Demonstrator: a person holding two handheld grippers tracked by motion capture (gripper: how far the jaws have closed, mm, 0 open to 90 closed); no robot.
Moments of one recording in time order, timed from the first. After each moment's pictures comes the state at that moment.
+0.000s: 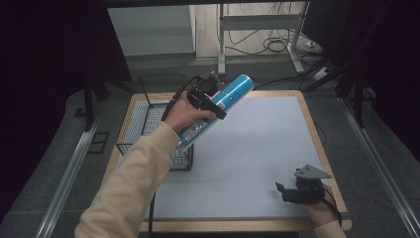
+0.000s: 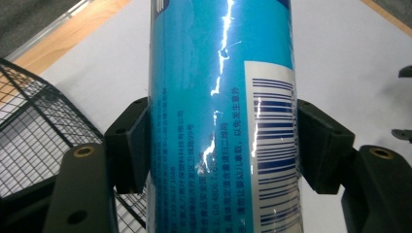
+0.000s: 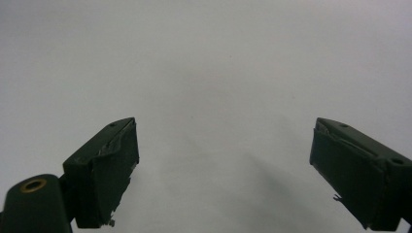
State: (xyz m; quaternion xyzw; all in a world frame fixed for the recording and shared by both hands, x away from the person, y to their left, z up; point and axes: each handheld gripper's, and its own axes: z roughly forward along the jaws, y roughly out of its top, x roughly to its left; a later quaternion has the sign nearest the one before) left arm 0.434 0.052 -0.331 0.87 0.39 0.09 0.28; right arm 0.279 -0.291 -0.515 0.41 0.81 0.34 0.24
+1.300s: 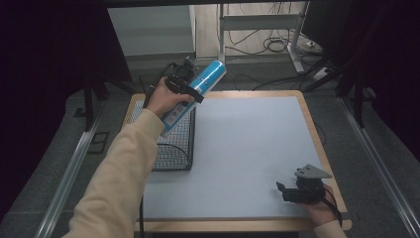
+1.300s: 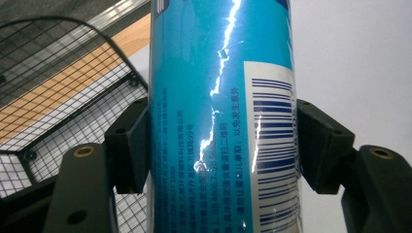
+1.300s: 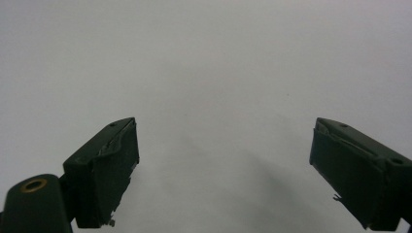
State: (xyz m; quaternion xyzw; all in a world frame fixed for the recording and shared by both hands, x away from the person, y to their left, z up) left arm 0.478 0.115 -0.330 0.84 0.45 0.12 0.26; right arm 0.280 -0.293 -0.516 0.41 0.81 0.34 0.24
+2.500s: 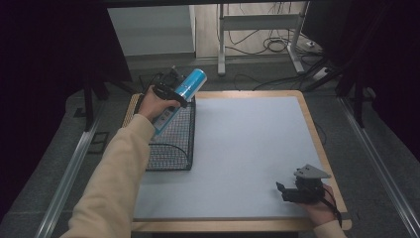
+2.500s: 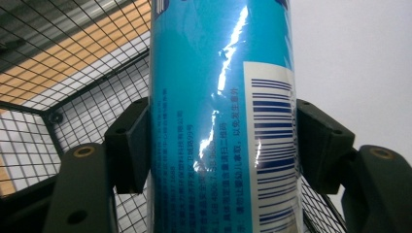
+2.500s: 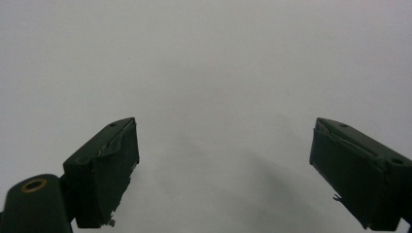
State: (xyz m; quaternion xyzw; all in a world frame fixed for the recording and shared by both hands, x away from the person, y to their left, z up) left arm 0.501 0.158 -0.382 0.83 0.50 0.13 0.22; right arm 0.280 -0.291 -0.516 0.41 0.81 0.33 0.25
